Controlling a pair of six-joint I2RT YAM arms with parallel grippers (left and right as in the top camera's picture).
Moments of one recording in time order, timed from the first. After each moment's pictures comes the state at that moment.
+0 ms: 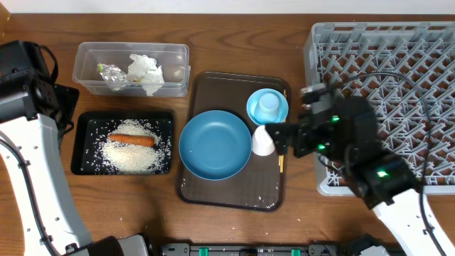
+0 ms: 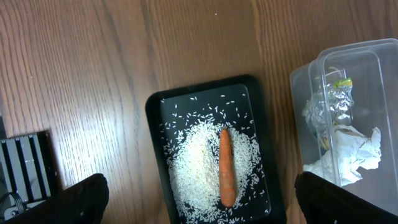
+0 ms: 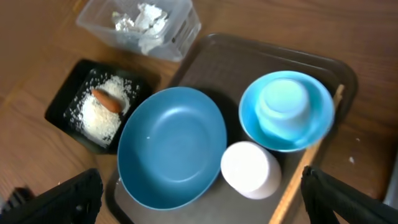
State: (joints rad) left arm 0.36 1.47 1.66 -1.42 -0.29 -0.99; right arm 0.44 1.07 0.95 -0.53 -0.30 0.30
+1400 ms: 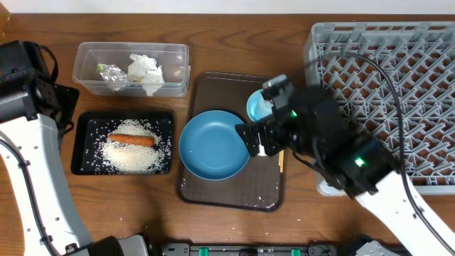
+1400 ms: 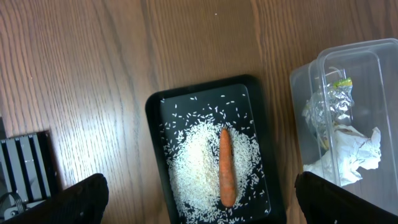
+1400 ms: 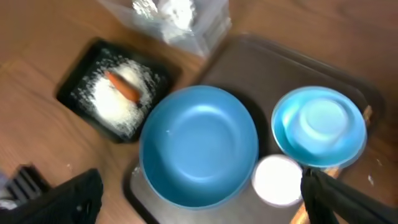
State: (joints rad) left arm 0.36 1.47 1.66 -1.42 -0.29 -0.99; right arm 0.67 1.27 1.27 -0.75 -0.13 0.30
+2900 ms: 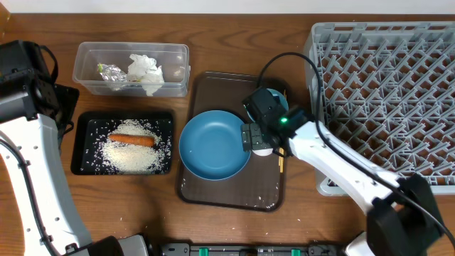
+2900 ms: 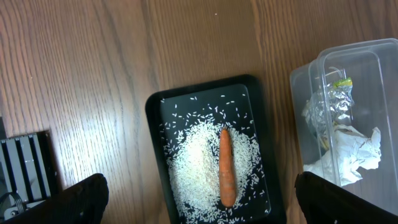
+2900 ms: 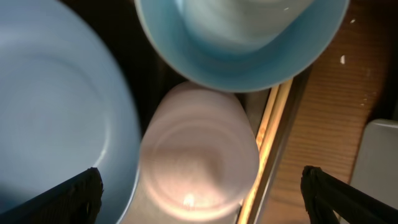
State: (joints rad) left arm 0.36 1.47 1.66 -1.42 -0.29 -0.99; right arm 0.67 1.71 1.22 -0.80 0.13 0.55
